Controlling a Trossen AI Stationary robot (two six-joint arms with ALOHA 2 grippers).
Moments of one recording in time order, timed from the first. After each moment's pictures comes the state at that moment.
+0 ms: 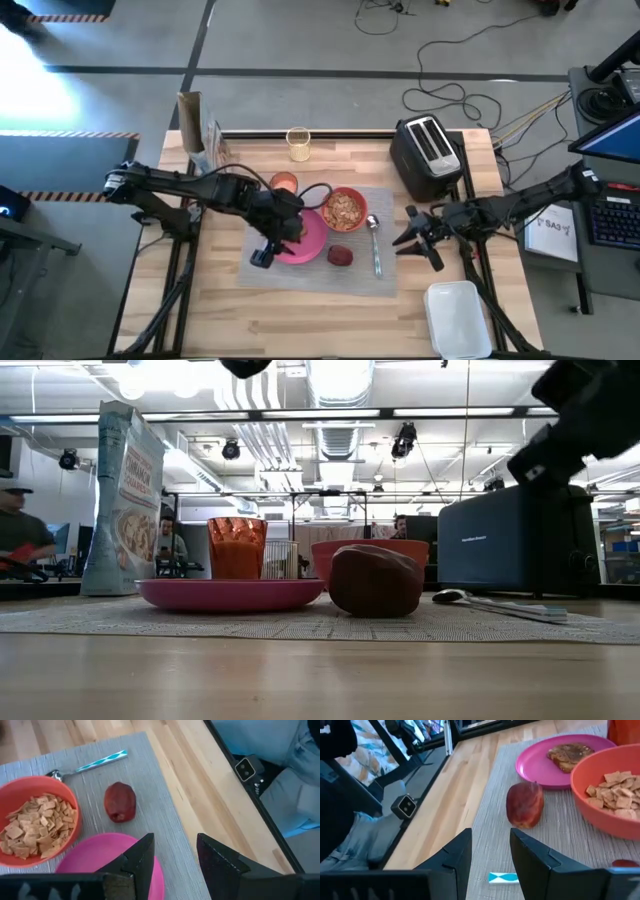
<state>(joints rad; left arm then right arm) -0.16 1.50 1.47 -0.90 0.22 0.16 0.24 0.68 0.27 0.07 -0.13 0.32</state>
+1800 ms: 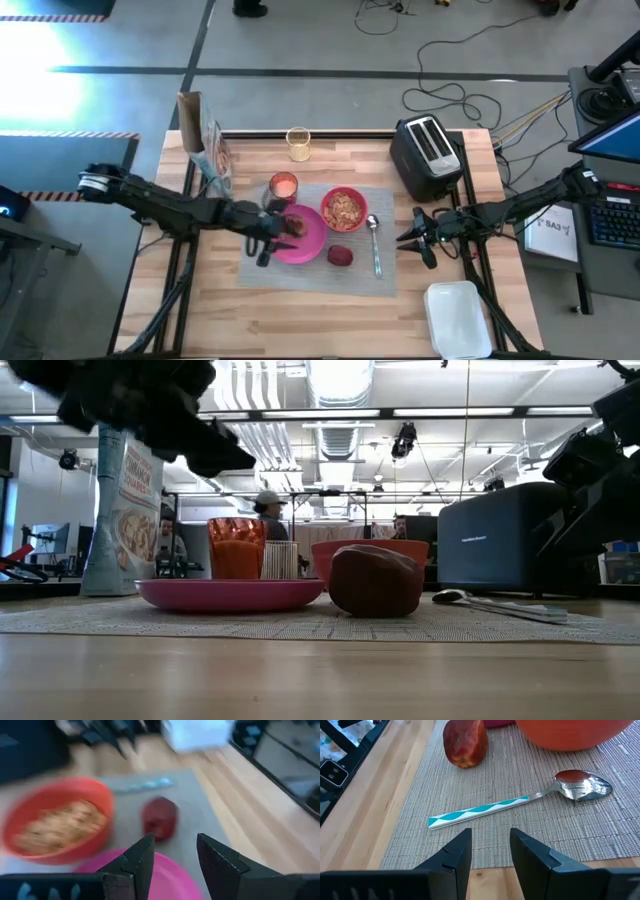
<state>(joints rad) -0.15 1.26 0.57 0.22 0.08 0.05 0.24 0.65 0.01 0.14 0.03 0.40</state>
